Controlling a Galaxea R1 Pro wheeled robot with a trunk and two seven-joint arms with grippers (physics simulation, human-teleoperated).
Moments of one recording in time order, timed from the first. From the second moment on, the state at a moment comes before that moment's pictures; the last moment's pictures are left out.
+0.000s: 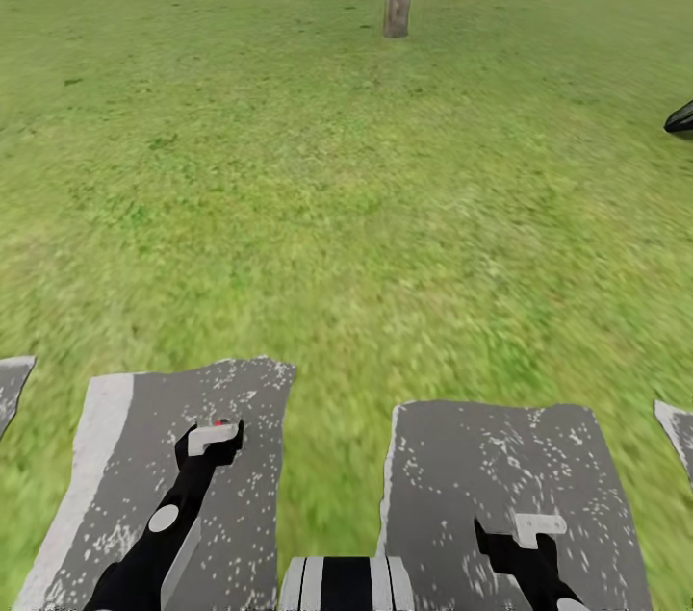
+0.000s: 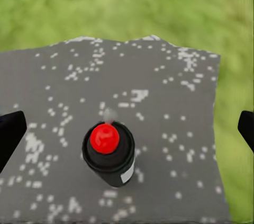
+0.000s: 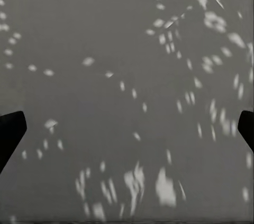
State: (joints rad) left arm -0.42 0.02 0.09 -0.73 0.01 -0.30 0.00; right arm -0.08 -0.06 -0.08 -1.05 0.01 0.10 0.00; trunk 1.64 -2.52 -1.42
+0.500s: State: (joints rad) left arm -0.42 0.02 0.09 -0.73 0.01 -0.30 -0.01; right arm -0.08 -0.06 -0.09 -1.05 0.01 0.10 0.00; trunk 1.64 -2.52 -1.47
